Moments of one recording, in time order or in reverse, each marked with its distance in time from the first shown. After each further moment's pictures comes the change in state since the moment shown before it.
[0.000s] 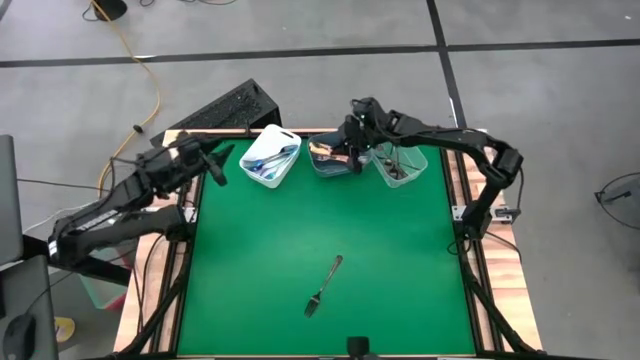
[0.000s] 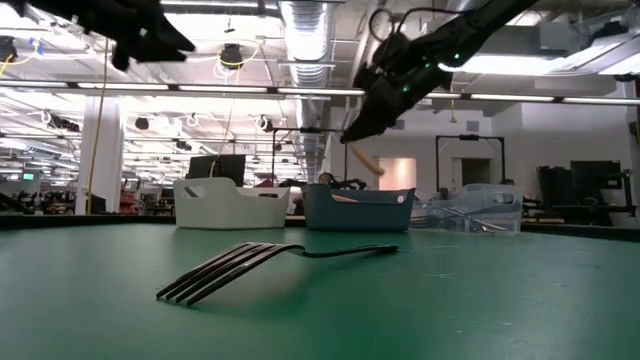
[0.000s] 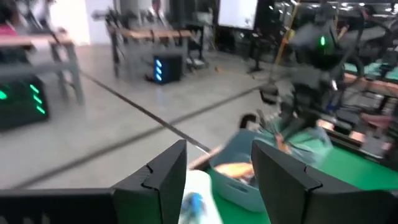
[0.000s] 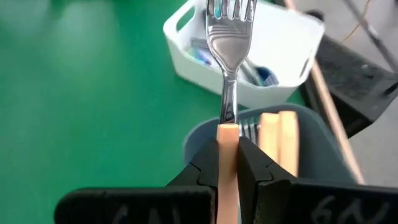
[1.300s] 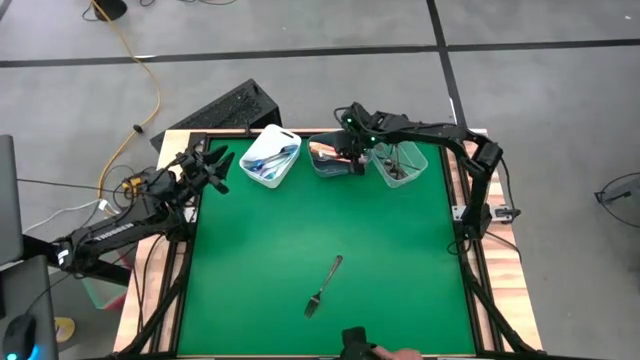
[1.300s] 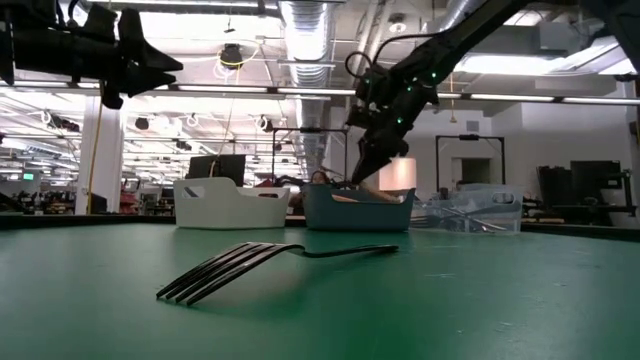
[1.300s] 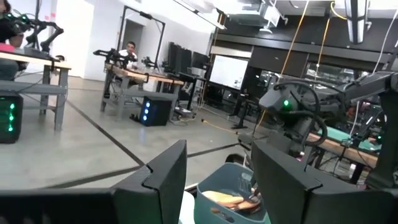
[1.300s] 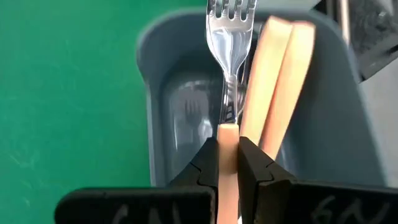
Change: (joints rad) left arm 0.005 -0.241 -0.412 0.430 0.004 -0.110; right arm -0.007 0.169 0.116 -0.224 0.179 -0.288
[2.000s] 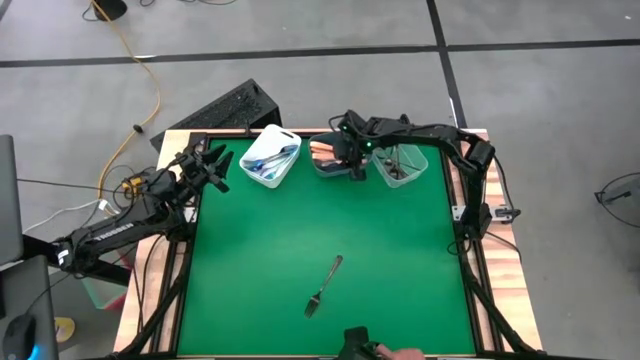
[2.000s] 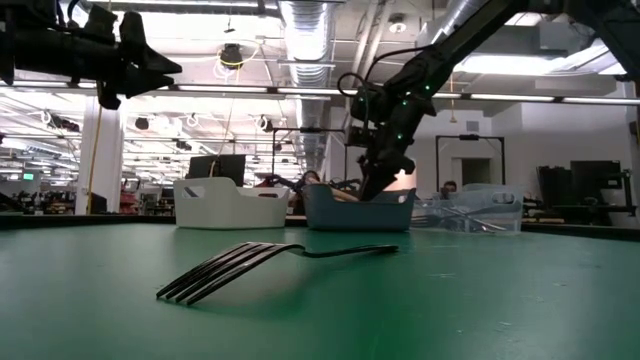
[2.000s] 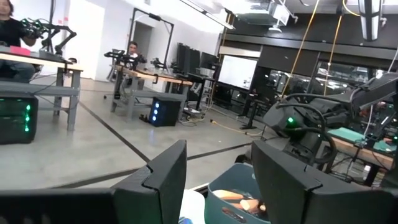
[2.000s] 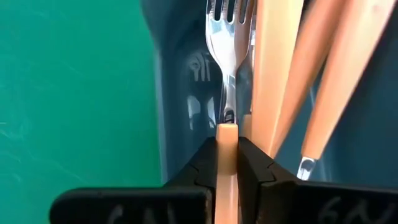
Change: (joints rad) left arm 0.000 0.000 0.000 -0.006 -0.038 0.016; right arm 0.007 0.064 0.001 -0.058 0.059 -0.038
